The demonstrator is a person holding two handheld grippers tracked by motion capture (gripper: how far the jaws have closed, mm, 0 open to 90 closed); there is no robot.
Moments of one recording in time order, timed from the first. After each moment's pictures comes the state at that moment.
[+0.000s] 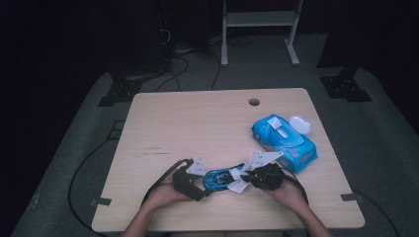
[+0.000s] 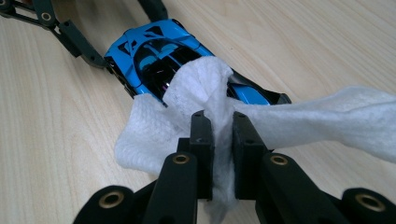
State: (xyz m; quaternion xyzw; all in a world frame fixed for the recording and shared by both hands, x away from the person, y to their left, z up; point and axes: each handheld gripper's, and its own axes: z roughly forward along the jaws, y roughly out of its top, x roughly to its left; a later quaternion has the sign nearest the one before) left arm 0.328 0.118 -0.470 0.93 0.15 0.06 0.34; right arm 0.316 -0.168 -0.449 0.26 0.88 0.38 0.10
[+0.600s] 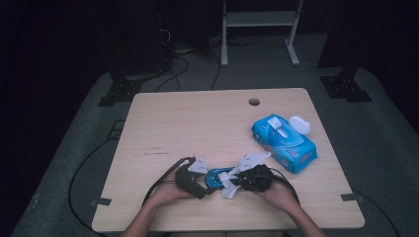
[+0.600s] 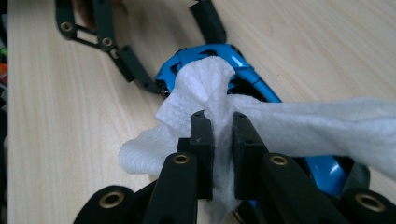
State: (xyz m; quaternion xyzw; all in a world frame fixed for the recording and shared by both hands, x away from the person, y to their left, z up) left arm 0.338 0.108 -0.473 0.92 0.14 0.06 0.35; right arm 0.313 -0.136 -0.446 0.21 0.90 0.38 0.07
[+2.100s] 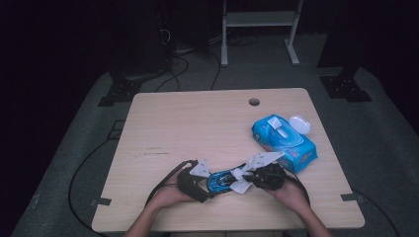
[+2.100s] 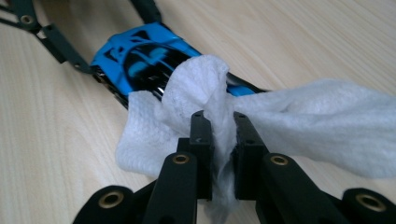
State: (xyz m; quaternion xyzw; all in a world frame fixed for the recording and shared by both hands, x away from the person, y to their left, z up) left arm 0.326 0.105 -0.470 0.92 0.13 0.05 0.36; right arm 0.315 -0.174 -0.448 0.26 0.88 0.37 0.11
